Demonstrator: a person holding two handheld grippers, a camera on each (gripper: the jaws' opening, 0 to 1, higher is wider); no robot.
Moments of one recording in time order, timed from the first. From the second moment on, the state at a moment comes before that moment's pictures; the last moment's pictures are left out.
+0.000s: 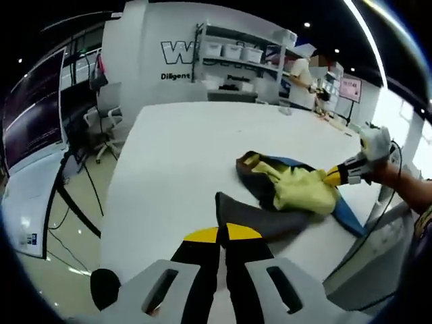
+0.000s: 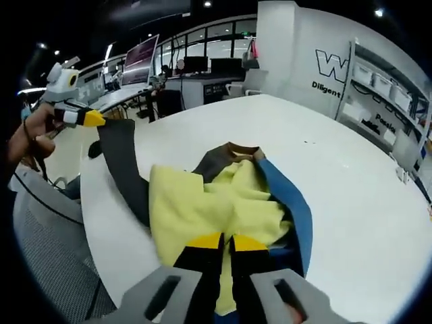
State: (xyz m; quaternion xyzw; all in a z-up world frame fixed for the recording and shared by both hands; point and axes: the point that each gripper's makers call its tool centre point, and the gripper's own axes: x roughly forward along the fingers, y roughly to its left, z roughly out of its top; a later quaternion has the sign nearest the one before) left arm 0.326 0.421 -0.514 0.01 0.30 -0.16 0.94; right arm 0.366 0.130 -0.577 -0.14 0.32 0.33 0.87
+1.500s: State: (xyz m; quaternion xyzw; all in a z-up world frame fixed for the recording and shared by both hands) left arm 0.460 0.519 -0.499 0.29 0.34 -0.08 0.89; right arm 0.271 0.167 -0.576 -0.17 0.33 0.56 0.75
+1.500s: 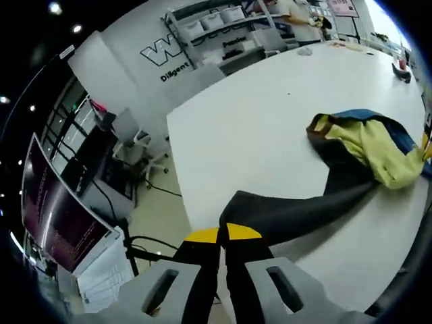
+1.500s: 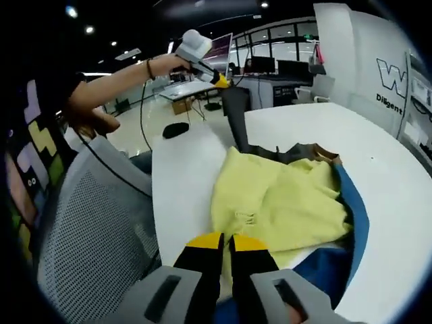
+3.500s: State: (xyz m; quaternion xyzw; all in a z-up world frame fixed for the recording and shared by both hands) left arm 0.466 0.400 -0.559 0.27 0.34 -0.25 0.86; right arm 0.267 0.171 -0.579 -0.15 0.31 0.57 0.75
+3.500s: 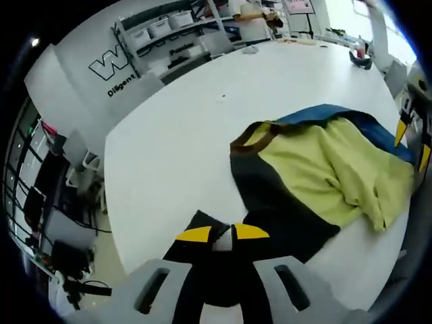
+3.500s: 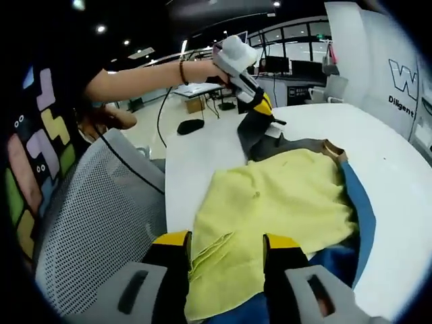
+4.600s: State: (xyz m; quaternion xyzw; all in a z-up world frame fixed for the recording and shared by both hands) left arm 0.352 0.305 -0.609 0.38 0.29 -0.47 0.74; right arm 0.278 0.138 -0.615 -0.18 0.36 0.51 0.76
